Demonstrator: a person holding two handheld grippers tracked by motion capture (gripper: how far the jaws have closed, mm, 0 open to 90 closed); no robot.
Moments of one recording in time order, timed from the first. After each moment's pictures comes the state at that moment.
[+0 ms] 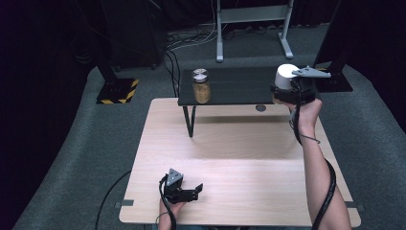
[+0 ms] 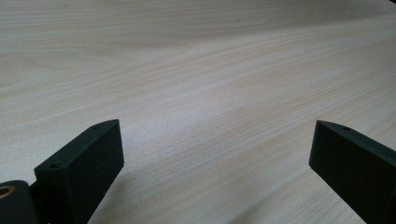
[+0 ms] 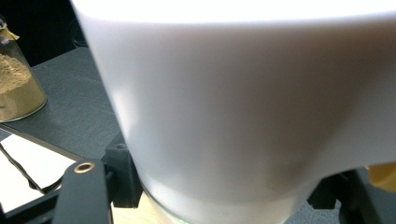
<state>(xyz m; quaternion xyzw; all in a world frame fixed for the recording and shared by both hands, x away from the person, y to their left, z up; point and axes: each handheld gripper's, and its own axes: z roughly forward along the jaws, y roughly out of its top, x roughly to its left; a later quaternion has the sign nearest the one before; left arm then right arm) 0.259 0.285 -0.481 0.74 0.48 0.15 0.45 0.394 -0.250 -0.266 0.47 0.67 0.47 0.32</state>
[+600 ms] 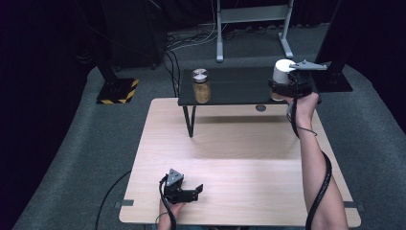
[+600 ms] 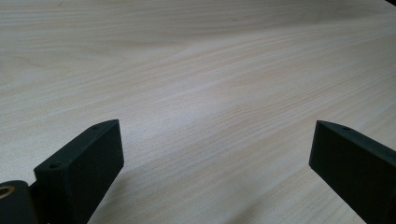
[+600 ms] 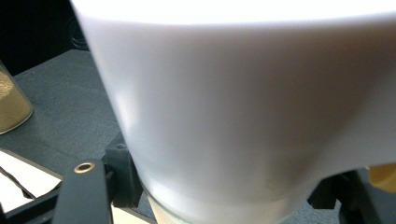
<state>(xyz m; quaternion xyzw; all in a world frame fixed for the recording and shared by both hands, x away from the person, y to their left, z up) 0.260 0.286 -0.482 0.74 0.47 0.14 0.46 0.420 -0.247 -0.260 0.48 0.68 0.47 0.31</state>
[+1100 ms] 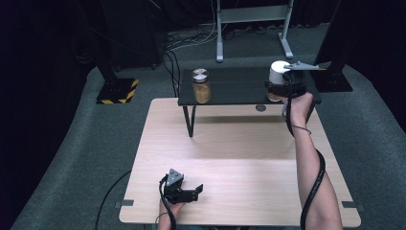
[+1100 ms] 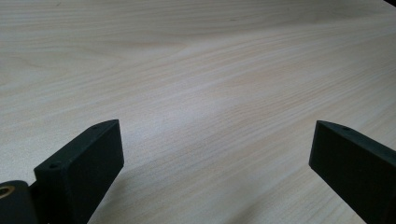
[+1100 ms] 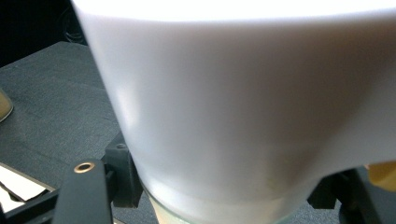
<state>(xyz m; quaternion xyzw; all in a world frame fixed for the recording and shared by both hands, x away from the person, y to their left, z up) 0.260 0.287 -0.482 0.74 0.47 0.14 0.46 0.434 -0.238 -0.270 0.49 0.68 0.46 0.31</state>
